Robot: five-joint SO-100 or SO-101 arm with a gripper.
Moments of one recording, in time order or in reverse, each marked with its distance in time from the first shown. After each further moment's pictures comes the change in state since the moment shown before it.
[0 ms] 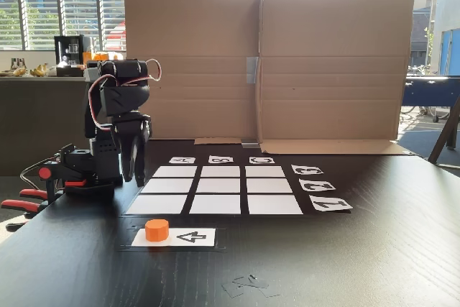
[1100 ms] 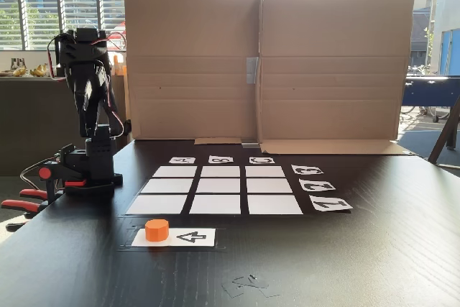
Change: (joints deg) arm 13.6 33.0 15.9 -8.3 -18.9
